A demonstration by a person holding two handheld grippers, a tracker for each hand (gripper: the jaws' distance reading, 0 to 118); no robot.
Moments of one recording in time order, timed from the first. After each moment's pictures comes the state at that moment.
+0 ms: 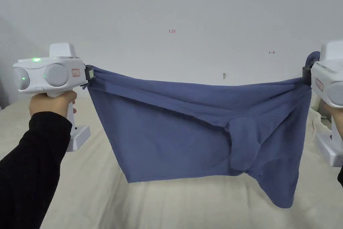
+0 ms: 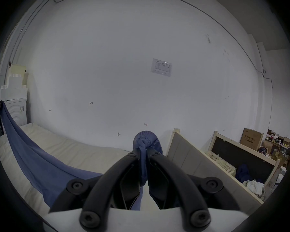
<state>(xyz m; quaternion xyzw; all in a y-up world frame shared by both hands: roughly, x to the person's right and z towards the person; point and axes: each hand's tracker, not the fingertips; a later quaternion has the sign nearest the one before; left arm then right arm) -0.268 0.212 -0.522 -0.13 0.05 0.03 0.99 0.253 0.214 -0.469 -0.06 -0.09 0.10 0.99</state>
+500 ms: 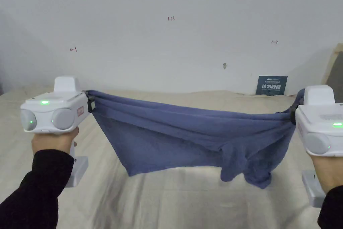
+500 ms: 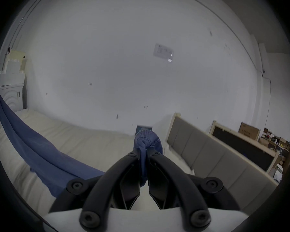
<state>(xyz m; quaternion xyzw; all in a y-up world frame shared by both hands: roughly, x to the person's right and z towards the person) -0.263 0.092 -0.520 -0.15 0.06 -0.01 0.99 0.243 0.086 -0.472 -0.11 -0.11 0.11 0.98</state>
